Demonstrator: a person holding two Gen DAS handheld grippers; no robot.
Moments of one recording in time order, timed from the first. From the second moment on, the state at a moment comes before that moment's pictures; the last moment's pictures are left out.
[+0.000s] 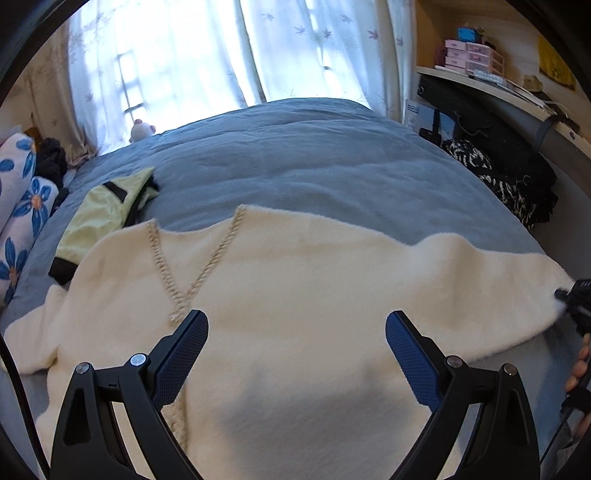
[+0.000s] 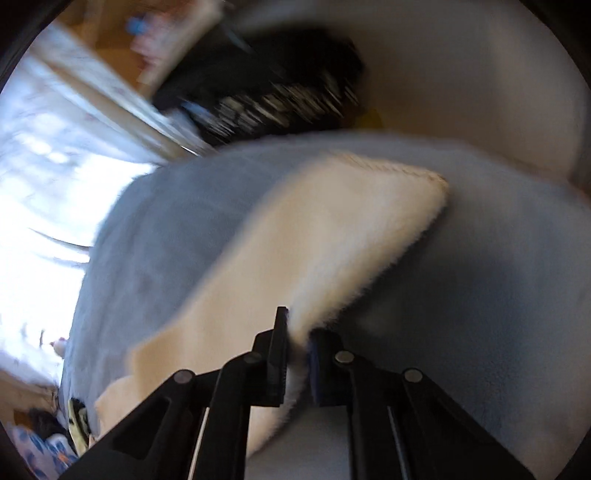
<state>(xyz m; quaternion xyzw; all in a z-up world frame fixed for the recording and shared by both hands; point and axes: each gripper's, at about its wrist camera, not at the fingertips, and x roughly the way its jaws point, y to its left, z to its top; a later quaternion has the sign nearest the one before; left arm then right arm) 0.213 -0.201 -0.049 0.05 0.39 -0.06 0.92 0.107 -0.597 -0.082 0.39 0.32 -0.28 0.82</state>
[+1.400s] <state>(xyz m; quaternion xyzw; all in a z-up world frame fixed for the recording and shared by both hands) 0.180 -0.204 -0.116 0.12 0.48 -0.15 0.85 0.066 -0.328 -0.082 0.22 0.45 -0.05 0.87</state>
